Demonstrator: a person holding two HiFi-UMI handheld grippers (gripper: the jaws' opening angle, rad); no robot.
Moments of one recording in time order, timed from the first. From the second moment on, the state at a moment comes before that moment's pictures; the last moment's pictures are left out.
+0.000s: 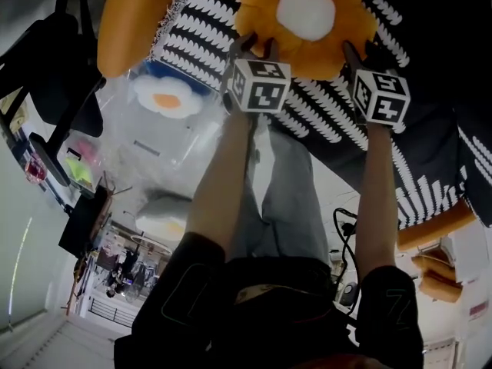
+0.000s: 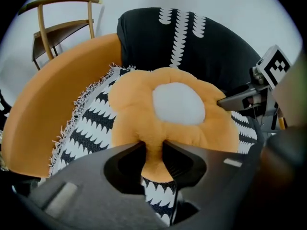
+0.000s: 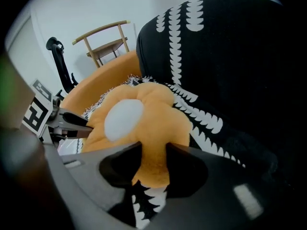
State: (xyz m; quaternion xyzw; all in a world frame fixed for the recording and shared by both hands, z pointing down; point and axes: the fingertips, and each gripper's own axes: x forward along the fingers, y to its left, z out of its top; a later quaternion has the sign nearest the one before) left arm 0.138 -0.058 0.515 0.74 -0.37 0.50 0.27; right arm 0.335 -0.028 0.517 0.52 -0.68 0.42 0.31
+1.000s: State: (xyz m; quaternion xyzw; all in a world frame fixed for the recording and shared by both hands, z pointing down) left arm -0.089 0.061 0.453 0.68 -0.53 0.37 0.36; right arm 0.096 0.015 0.429 0.38 -0.79 0.30 0.38
